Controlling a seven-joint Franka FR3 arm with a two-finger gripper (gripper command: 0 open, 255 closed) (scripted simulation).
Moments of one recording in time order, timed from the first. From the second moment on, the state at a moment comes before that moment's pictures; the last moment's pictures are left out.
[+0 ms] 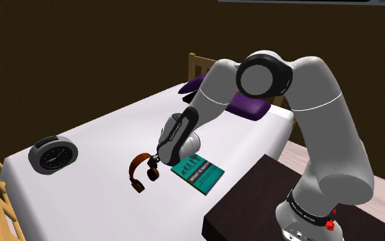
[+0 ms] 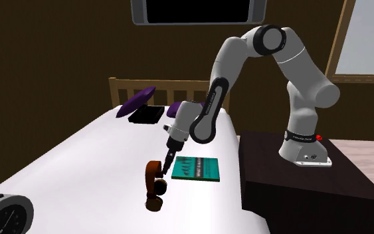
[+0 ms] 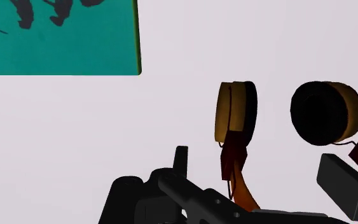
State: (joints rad) arm 0.24 0.68 0.14 -2.12 0.30 3.17 -0.11
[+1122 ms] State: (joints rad) arm 0.23 0.81 0.15 -2.03 0.29 3.23 -0.12
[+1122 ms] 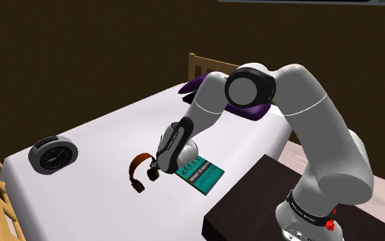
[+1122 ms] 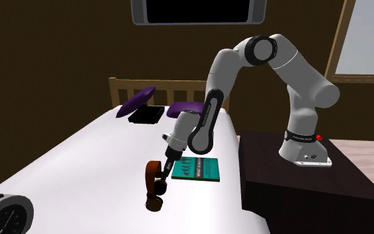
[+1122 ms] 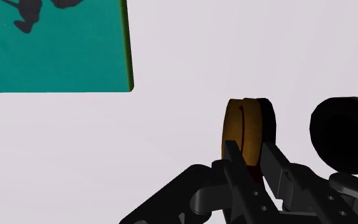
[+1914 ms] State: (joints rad) arm 0.25 0.69 0.13 -2.09 0.30 3.16 -0.11
